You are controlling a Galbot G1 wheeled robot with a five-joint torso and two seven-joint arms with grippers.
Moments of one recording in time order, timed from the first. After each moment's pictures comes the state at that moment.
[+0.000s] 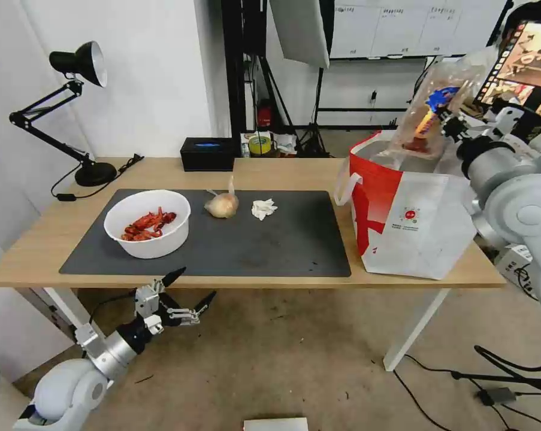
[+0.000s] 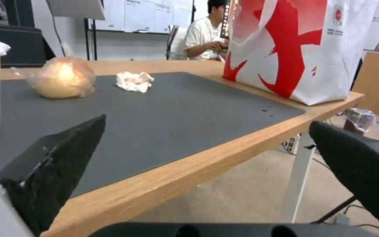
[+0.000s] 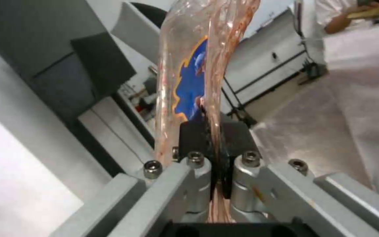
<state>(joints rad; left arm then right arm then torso) 1.49 -0.99 -0.58 -1.89 -0.67 -0.12 0.60 -0.63 0.75 0.36 1.93 1.47 -0.19 0.67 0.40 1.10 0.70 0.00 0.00</state>
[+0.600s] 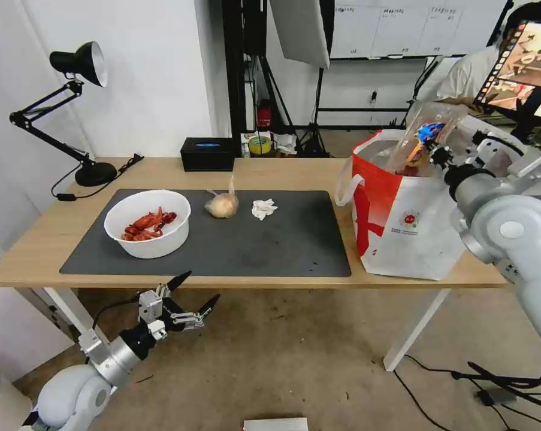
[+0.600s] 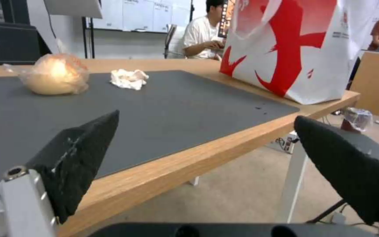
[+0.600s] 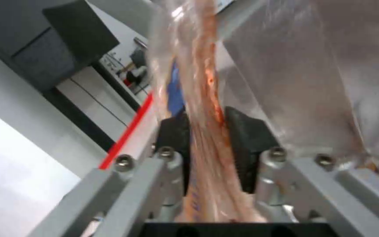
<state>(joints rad) 1.50 -0.99 -0.57 -1.90 -0.66 -0.13 0.59 -0.73 0.77 0.39 1.96 1.53 -0.21 0.70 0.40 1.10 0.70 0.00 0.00</state>
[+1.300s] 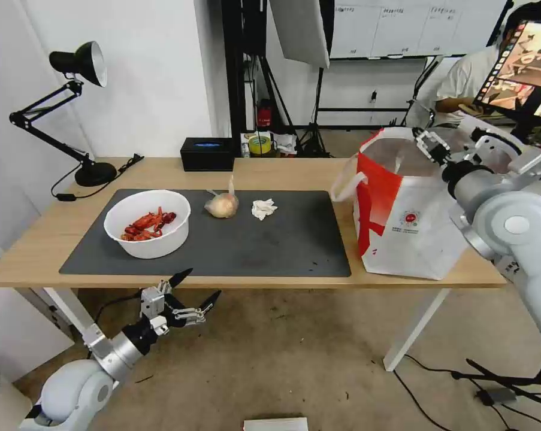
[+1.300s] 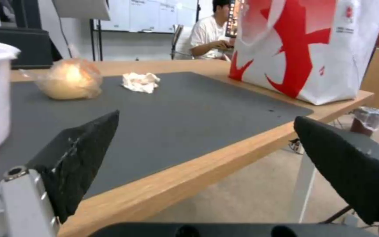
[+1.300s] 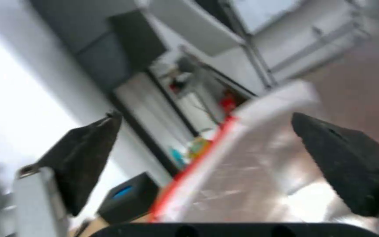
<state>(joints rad) 1.48 -0.98 -0.58 -1.90 -0.66 -0.12 0.56 -0.69 0.75 0.36 2.00 1.48 -0.21 0.49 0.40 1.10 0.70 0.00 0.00</state>
